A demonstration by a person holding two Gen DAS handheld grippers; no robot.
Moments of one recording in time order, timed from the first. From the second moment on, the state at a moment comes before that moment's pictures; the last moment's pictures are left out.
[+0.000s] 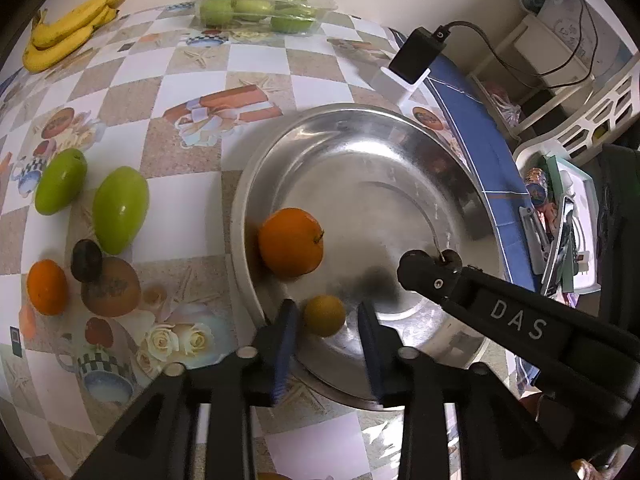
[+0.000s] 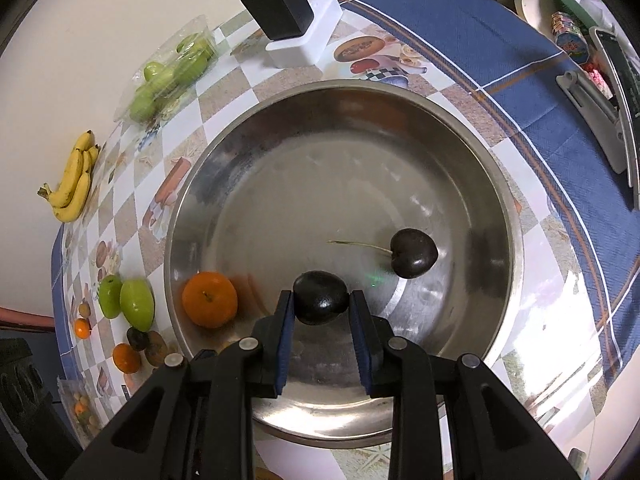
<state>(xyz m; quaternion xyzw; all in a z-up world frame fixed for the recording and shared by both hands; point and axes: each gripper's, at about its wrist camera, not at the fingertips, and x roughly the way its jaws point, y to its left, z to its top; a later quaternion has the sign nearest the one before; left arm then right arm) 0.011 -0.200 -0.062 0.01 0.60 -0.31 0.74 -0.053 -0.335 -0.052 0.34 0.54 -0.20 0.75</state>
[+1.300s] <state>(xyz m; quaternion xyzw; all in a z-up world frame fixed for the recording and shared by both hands) 0.084 -0.047 -0.040 0.00 0.56 -0.01 0.83 -0.018 -0.272 -0.035 0.23 0.54 -0.14 0.79</state>
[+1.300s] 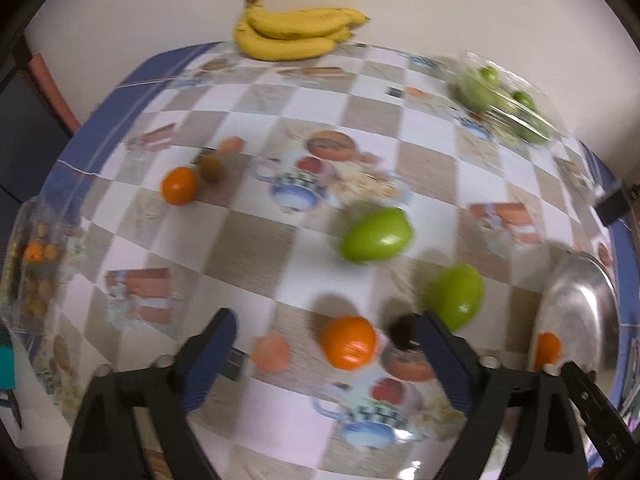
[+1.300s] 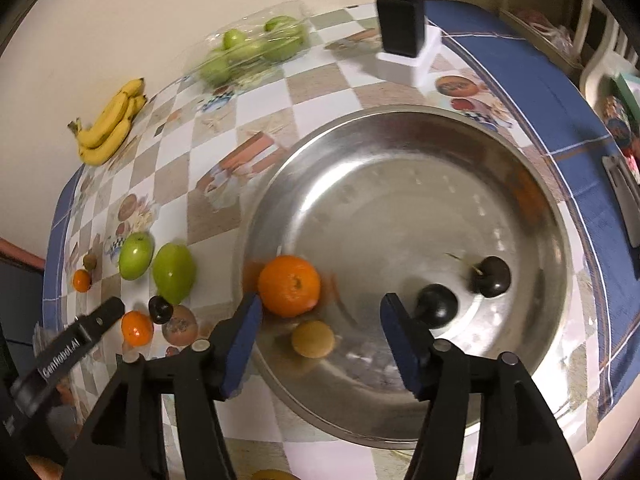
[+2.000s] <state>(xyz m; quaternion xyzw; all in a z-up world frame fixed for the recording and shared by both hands) 0.105 0.010 -0.040 -0.04 0.54 0.00 0.84 0.012 -0.222 -0.030 0.22 0.52 -0.10 0.82</state>
